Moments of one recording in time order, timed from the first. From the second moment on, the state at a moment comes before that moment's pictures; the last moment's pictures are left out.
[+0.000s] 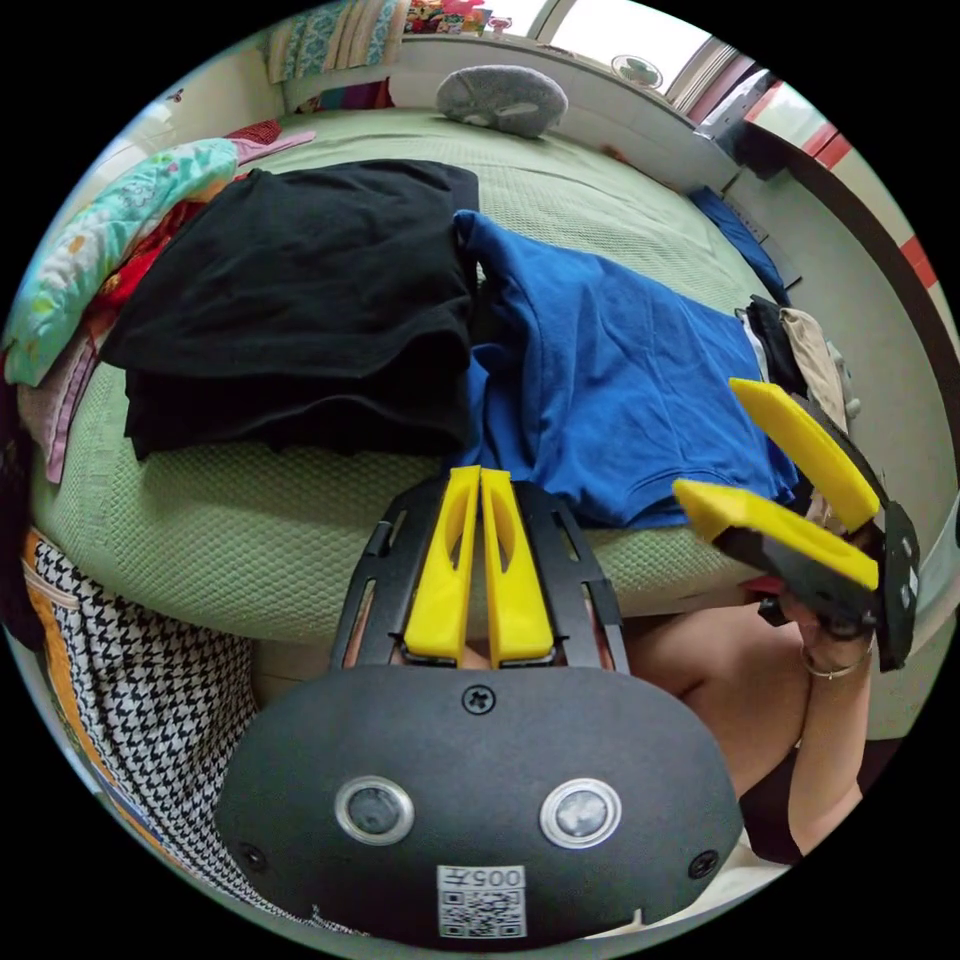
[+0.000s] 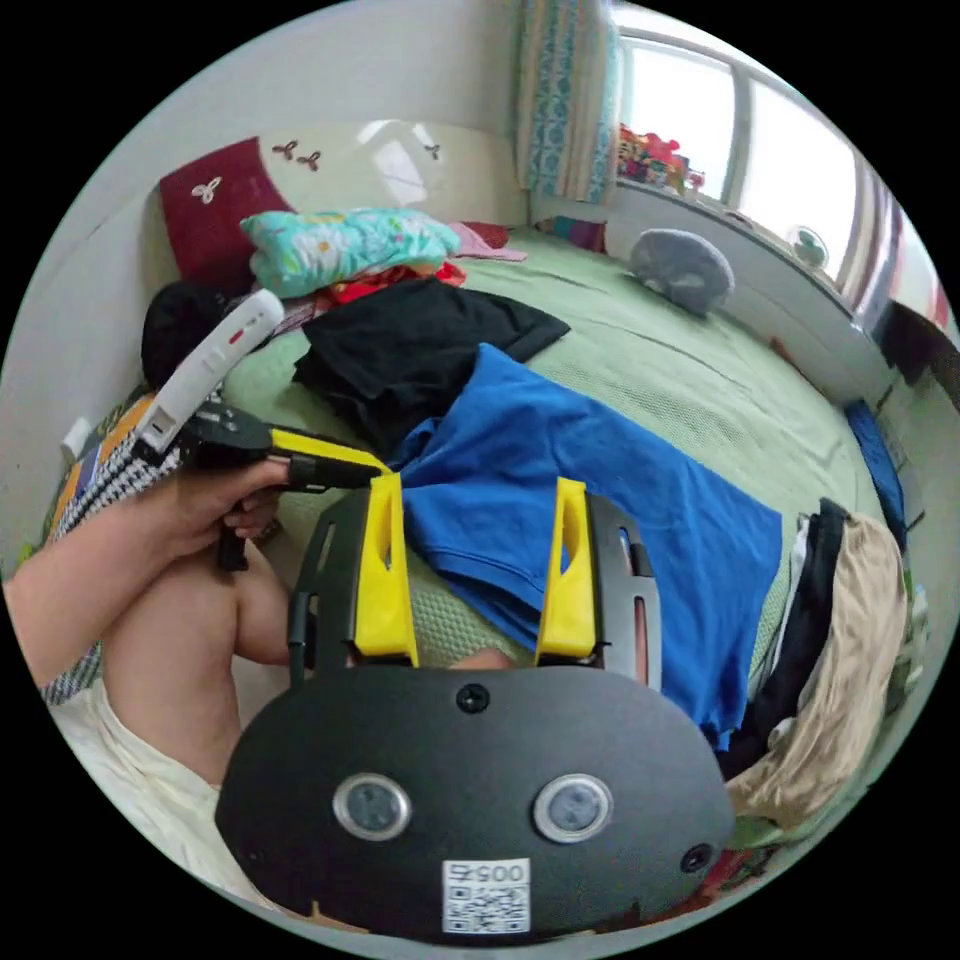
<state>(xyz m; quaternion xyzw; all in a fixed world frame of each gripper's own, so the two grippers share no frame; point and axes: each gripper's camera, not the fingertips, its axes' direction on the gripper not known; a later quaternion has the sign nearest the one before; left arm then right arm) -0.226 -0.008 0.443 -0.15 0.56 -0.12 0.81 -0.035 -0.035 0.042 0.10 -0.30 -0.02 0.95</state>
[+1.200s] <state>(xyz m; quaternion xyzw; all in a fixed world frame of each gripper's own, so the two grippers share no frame) -0.240 0.014 0.452 -0.16 0.56 -0.13 0.80 -0.001 -0.074 0.189 -0.01 -0.52 0.18 0.84</state>
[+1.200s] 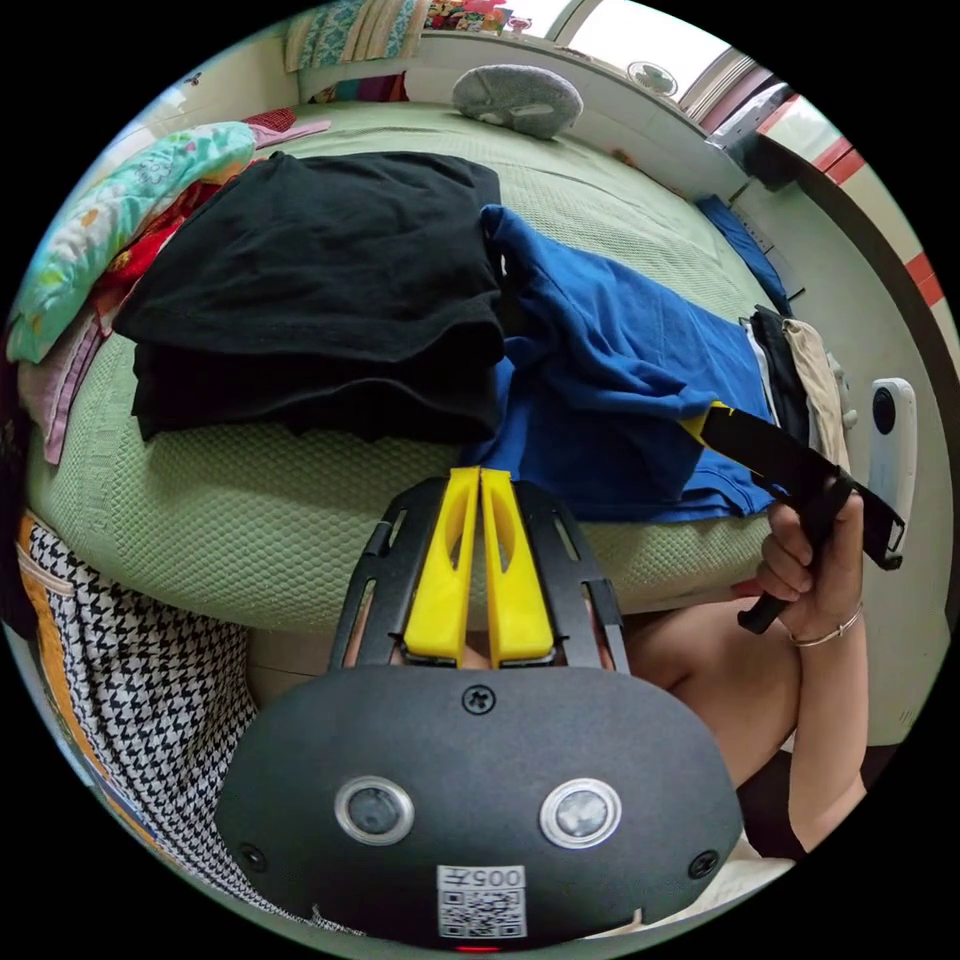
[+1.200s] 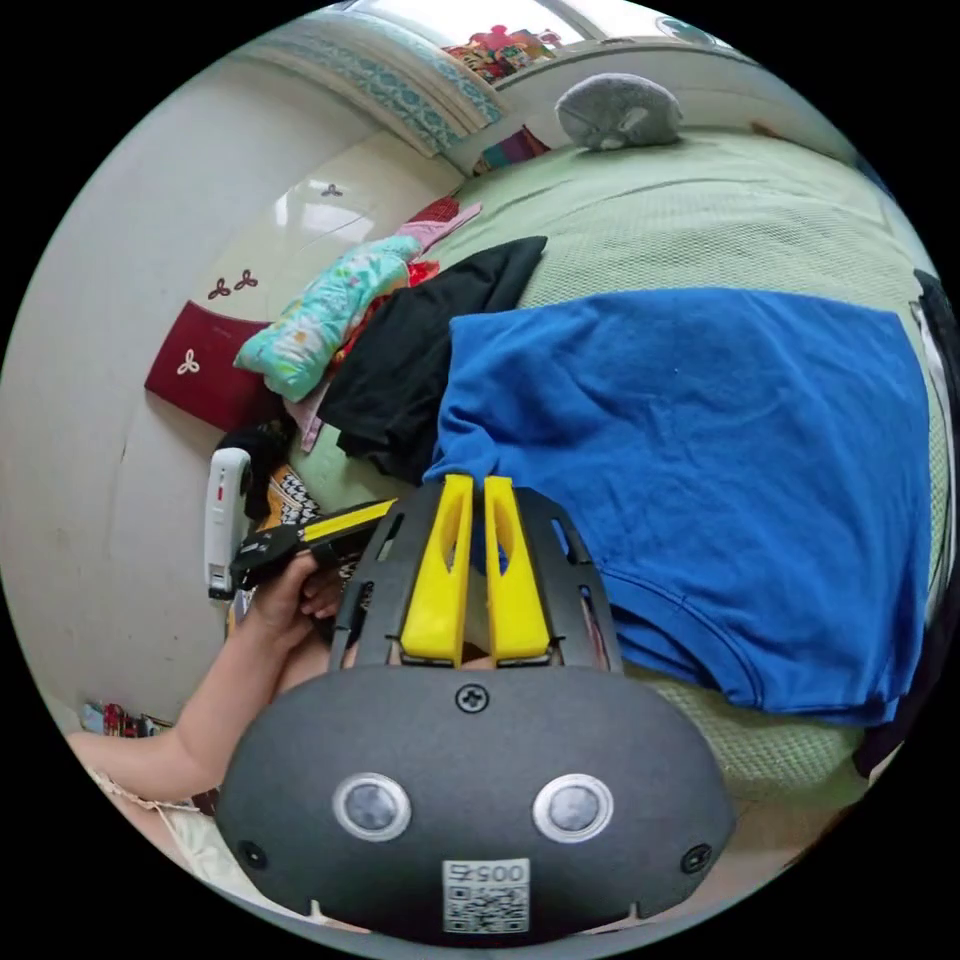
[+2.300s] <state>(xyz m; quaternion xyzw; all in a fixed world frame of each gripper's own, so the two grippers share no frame) -0.239 0.024 0.427 -0.12 0.59 -0.05 0.80 -0.025 -0.076 0.187 0.00 -0.43 0.03 0.90</state>
